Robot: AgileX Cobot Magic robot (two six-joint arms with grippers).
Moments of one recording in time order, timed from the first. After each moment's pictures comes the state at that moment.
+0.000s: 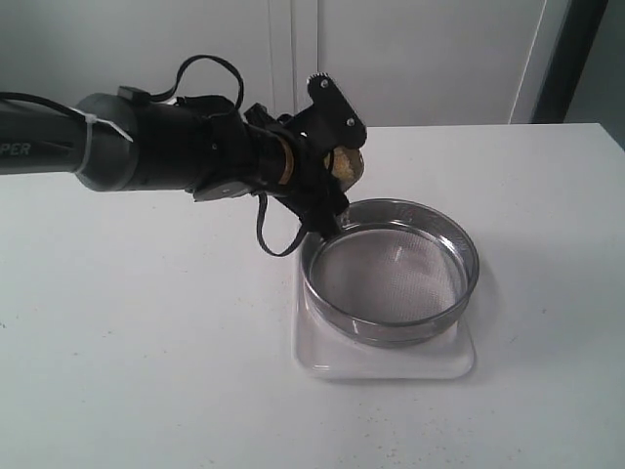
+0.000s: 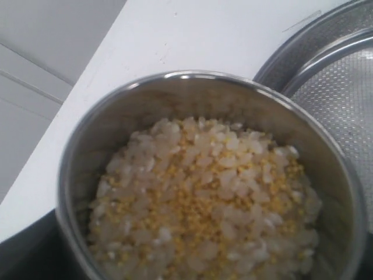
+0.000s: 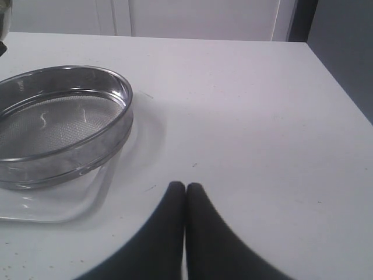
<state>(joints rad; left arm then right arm) -0.75 1.96 -1.42 0.77 0.21 -0.24 0.06 0.01 -0.01 -0.03 0.36 0.04</state>
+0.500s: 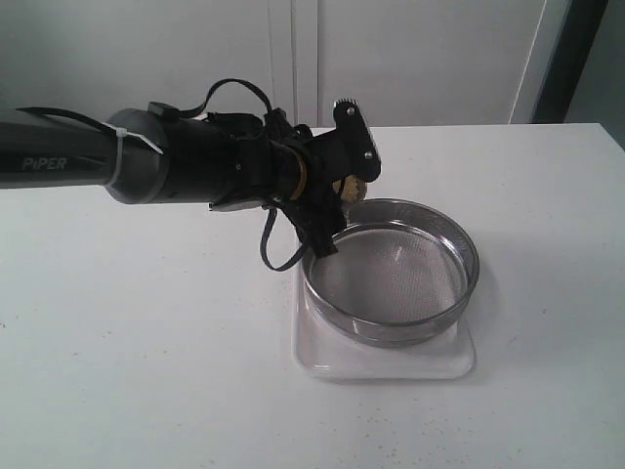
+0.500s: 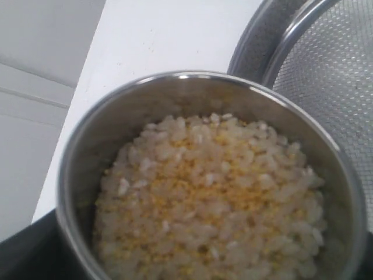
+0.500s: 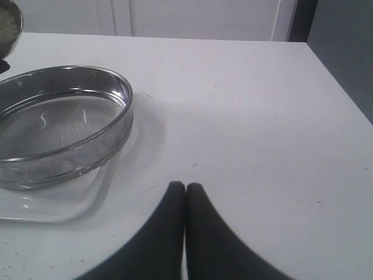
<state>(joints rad) -0.78 2.00 -1.45 0.90 0.28 -0.16 0.06 0.01 -0.01 -0.03 0.36 0.04</state>
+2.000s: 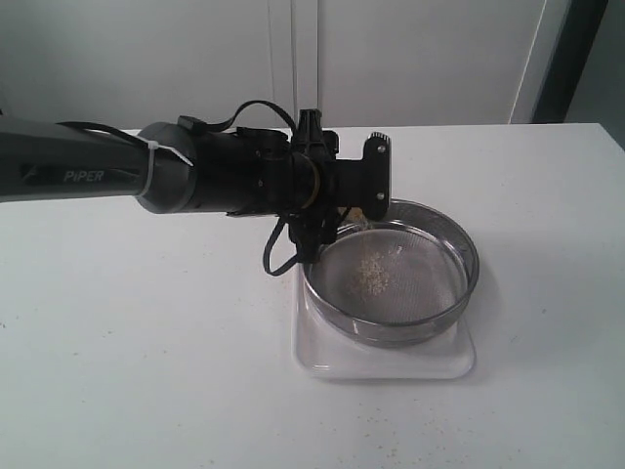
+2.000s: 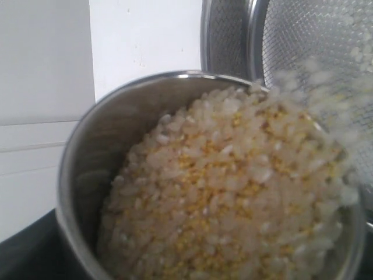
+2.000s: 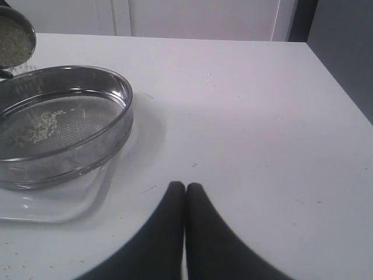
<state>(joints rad) -0.80 2.06 -1.50 1.04 0.32 0.08 0.06 0.01 -0.01 -0.03 0.36 0.04</state>
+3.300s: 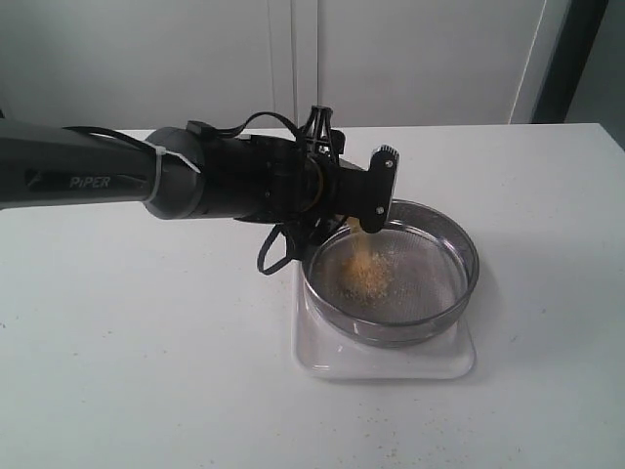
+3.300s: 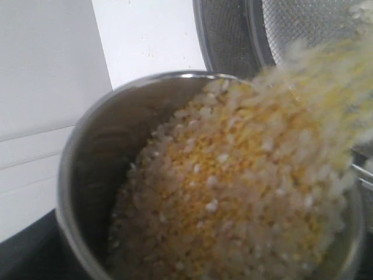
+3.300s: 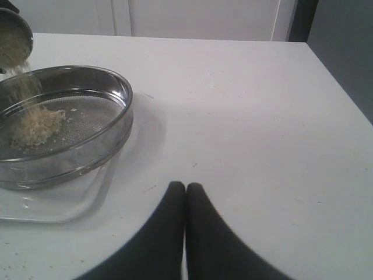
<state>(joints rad) -0.83 2.06 -1.50 1.19 0.39 0.11 0.06 0.01 -0.01 -0.03 0.36 0.04</state>
